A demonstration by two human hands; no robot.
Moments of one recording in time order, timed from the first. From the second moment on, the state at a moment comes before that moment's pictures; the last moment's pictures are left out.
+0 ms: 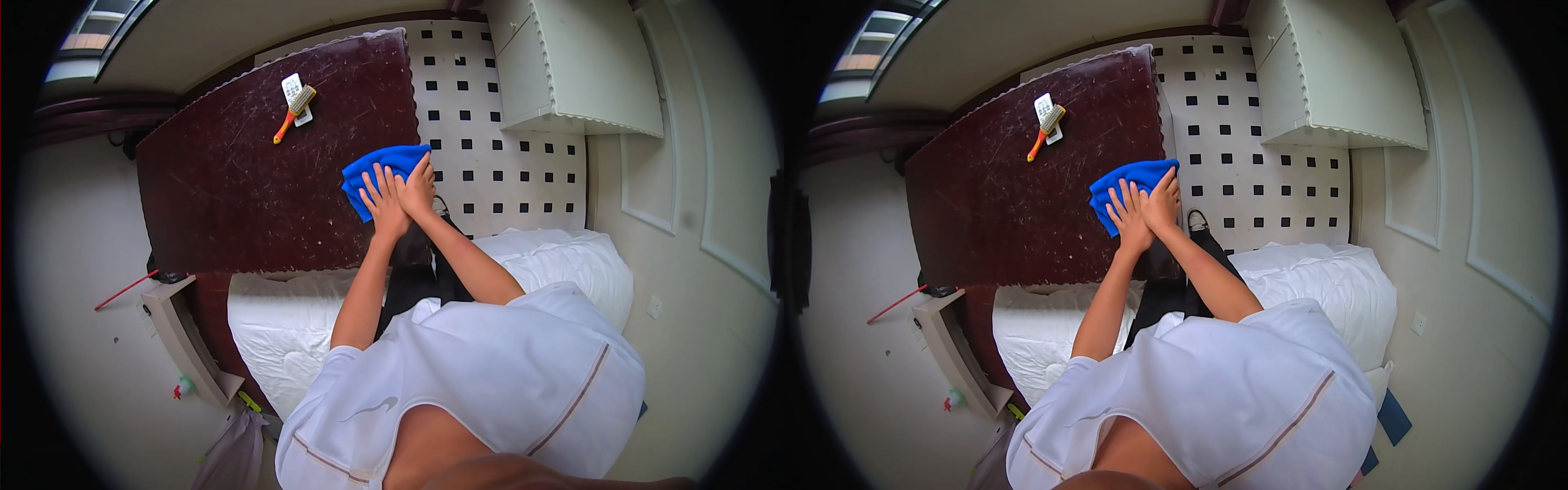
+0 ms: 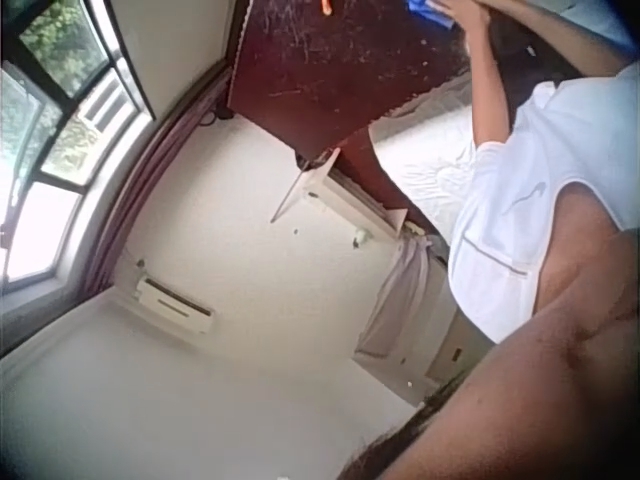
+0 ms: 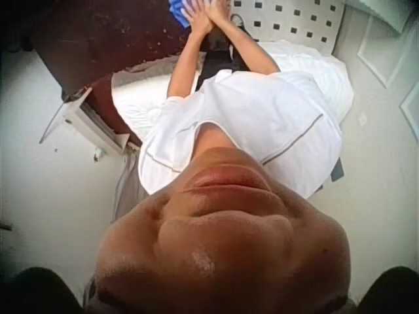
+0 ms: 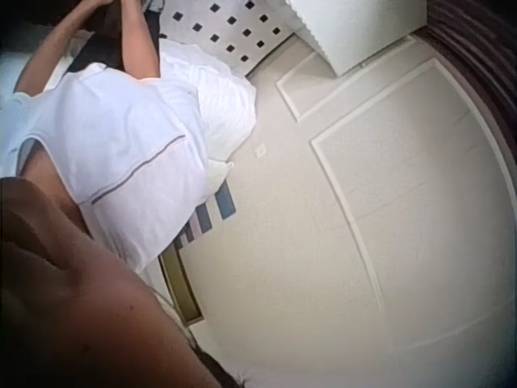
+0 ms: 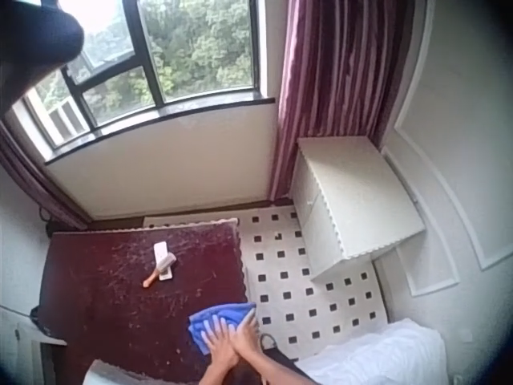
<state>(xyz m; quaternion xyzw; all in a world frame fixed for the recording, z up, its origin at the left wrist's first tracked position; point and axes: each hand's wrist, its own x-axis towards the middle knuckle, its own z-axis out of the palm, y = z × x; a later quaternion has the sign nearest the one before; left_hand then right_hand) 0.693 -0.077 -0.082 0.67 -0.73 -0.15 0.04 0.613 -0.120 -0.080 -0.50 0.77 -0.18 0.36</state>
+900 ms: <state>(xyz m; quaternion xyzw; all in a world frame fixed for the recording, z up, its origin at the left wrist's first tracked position) 0.756 -0.194 -0.161 0.60 -0.77 0.15 0.14 0.634 -0.235 -0.117 -0.57 0.70 -0.23 0.37</state>
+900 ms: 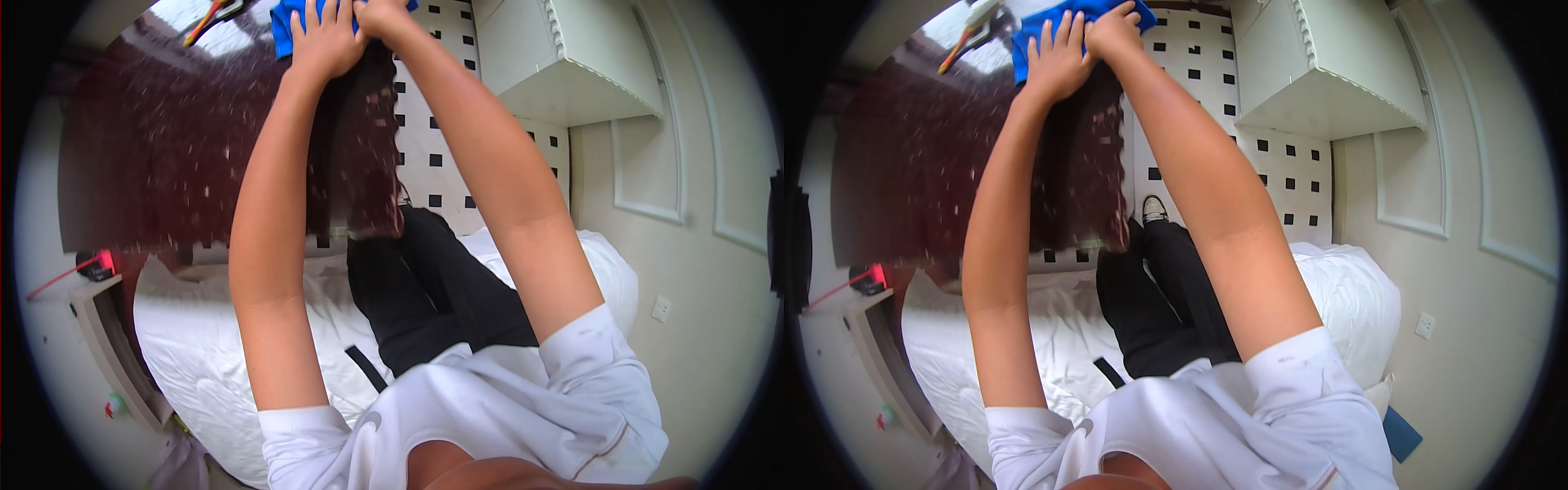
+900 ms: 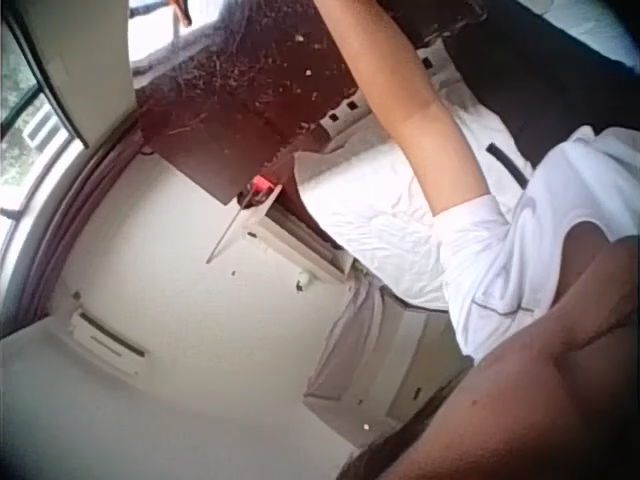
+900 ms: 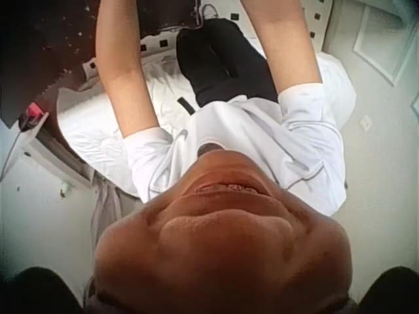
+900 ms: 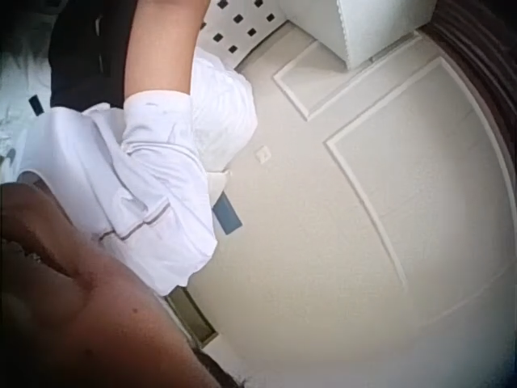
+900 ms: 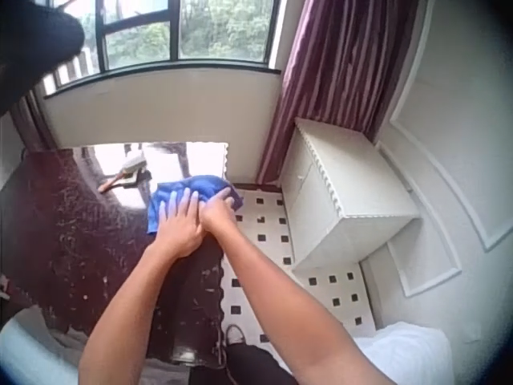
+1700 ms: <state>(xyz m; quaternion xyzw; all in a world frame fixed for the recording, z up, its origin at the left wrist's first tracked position) 0.694 0.083 -0.099 0.60 -0.77 0.22 0.04 0.594 0.074 -0.107 -0.56 0.61 -0.35 0.44</state>
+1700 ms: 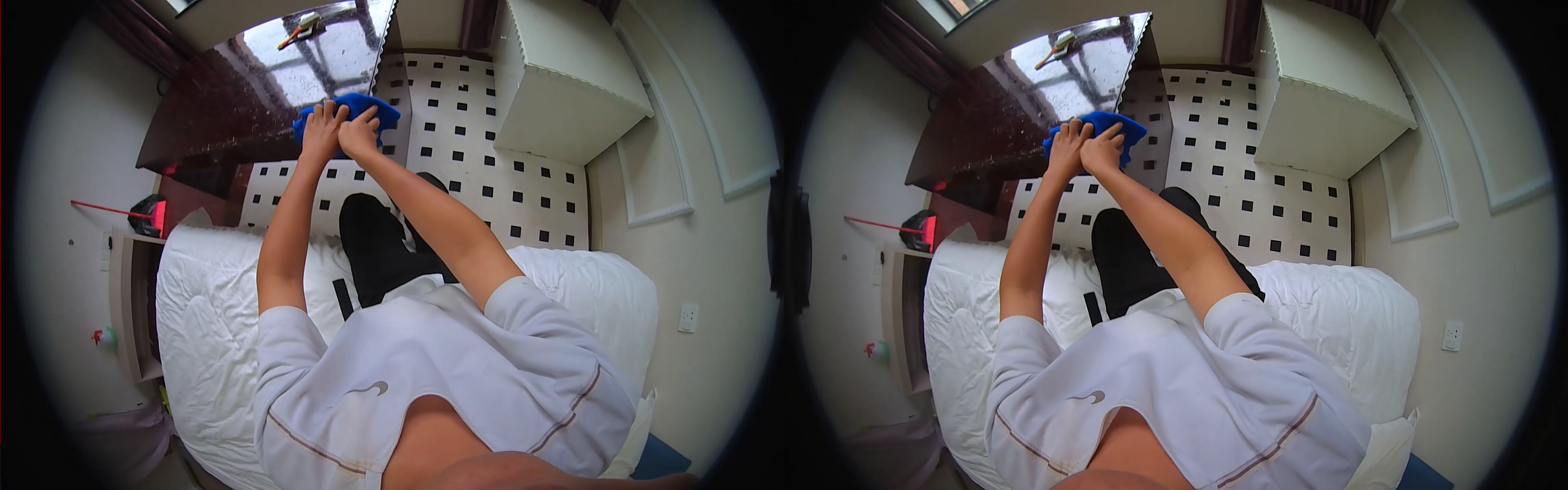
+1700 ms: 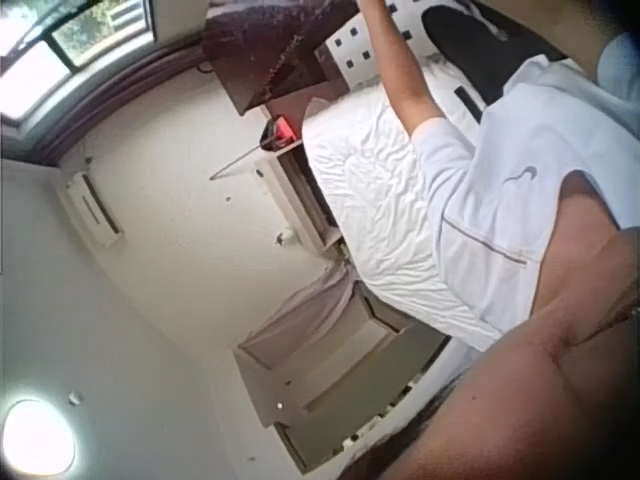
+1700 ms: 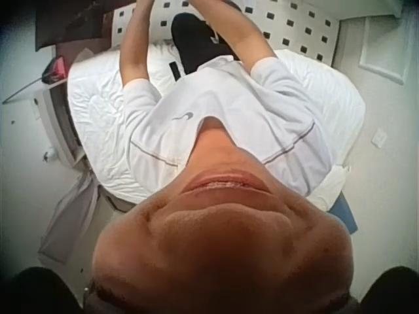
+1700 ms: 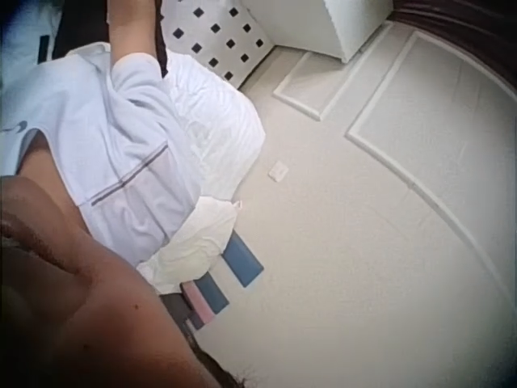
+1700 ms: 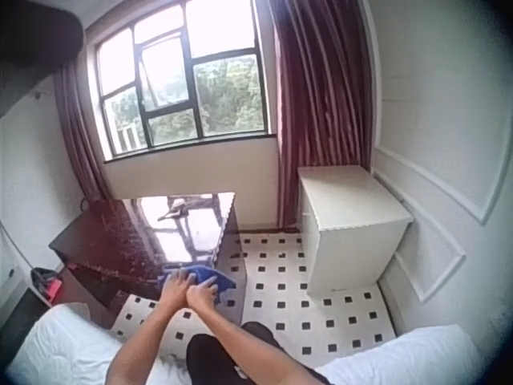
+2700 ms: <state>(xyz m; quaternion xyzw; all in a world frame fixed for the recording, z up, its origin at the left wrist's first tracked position) 0.615 -0.186 -0.121 0.78 -0.57 0.12 0.22 0.573 -0.299 -0.149 -0.59 0.58 -0.31 0.47</state>
